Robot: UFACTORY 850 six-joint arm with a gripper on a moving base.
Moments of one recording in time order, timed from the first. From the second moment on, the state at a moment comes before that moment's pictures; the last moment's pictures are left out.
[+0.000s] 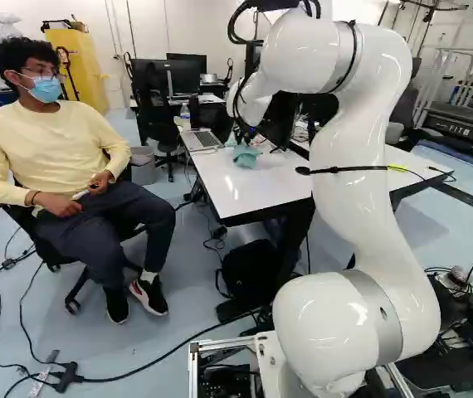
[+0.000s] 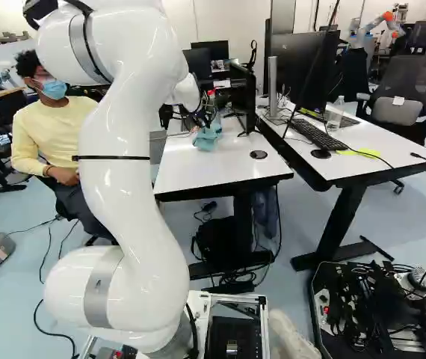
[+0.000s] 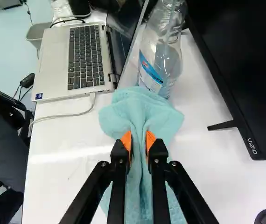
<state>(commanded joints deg) 1.4 -33.3 -83.2 -2.7 -7.1 0.0</state>
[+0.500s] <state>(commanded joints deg) 1.4 -35.8 -83.7 -2.7 -6.2 0.0</state>
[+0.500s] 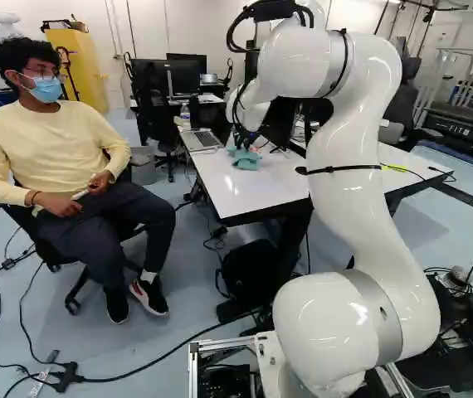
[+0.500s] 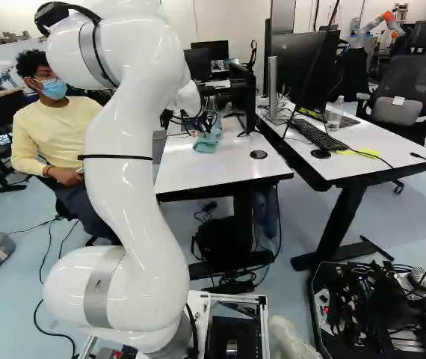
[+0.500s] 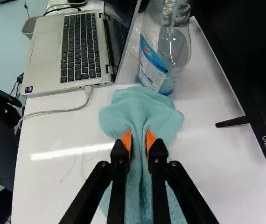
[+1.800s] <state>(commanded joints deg) 1.4 -36.0 -83.7 -2.7 -10.5 0.0</state>
